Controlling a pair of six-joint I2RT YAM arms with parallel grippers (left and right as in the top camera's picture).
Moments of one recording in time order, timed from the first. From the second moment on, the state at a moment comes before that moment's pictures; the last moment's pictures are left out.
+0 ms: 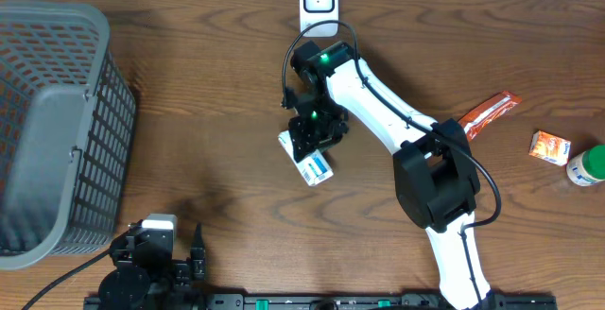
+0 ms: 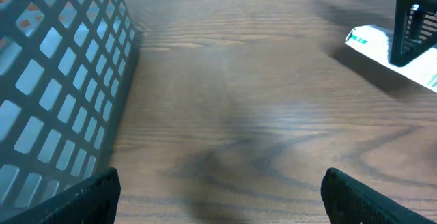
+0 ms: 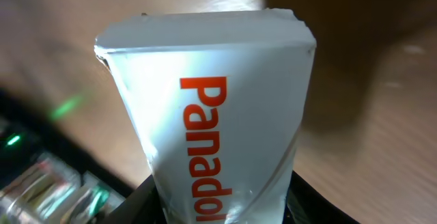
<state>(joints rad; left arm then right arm) -0.16 0.01 0.59 -1.14 -0.11 0.01 0.59 2.27 1.91 -1.35 -0.45 0.02</state>
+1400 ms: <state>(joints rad) -0.16 0.01 0.59 -1.14 -0.11 0.01 0.45 2.27 1.91 -1.47 -1.08 -0.30</state>
